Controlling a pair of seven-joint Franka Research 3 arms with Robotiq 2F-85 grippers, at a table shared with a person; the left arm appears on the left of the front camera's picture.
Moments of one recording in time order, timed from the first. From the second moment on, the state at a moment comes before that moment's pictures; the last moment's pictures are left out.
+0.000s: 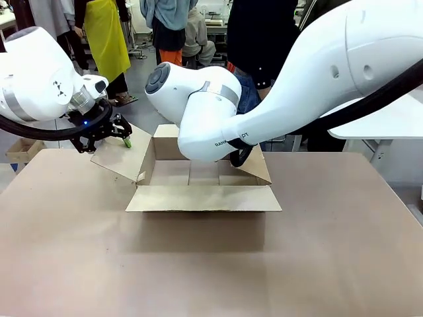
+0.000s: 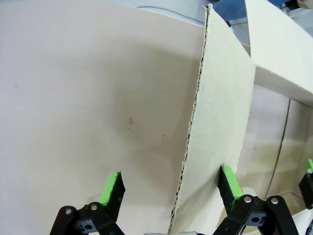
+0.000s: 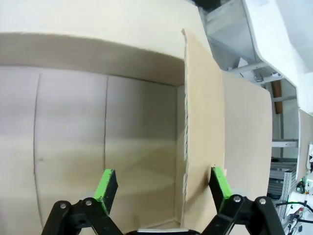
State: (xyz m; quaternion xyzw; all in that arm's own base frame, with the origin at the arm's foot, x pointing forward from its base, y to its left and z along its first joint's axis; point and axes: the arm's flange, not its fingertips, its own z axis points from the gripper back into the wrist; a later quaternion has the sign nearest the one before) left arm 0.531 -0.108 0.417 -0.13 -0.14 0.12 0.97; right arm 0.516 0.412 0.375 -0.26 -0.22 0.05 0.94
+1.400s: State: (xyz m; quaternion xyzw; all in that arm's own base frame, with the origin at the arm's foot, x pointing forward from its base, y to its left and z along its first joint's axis) left arm 0.531 -0.108 0.417 -0.13 -0.14 0.12 0.97; right arm 0.512 0.191 0.429 -0.06 -0.25 -0.07 0.96
